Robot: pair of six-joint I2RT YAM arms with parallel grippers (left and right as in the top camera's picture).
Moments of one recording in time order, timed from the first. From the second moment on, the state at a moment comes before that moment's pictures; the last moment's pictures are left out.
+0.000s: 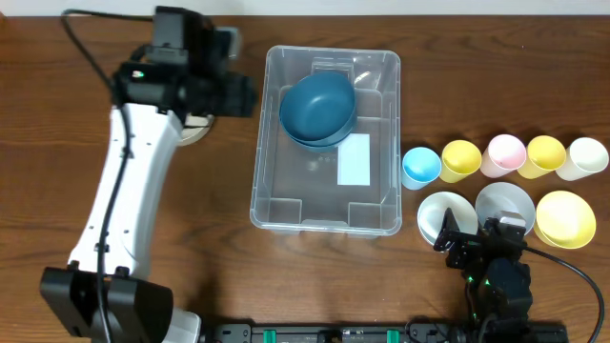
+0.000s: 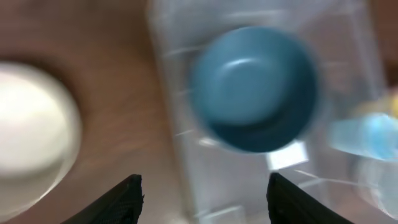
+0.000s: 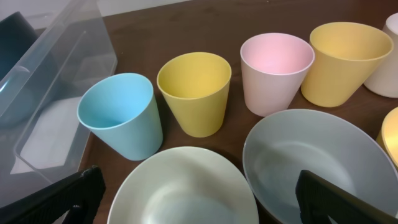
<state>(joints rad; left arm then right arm) -0.18 1.66 1.66 -1.00 0.29 -0.02 0.15 0.01 0.15 -0.55 0.22 0.27</state>
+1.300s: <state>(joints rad) -0.53 2.00 1.70 -0.77 0.29 0.11 0.15 0.01 0.15 -0.55 0.22 0.27</state>
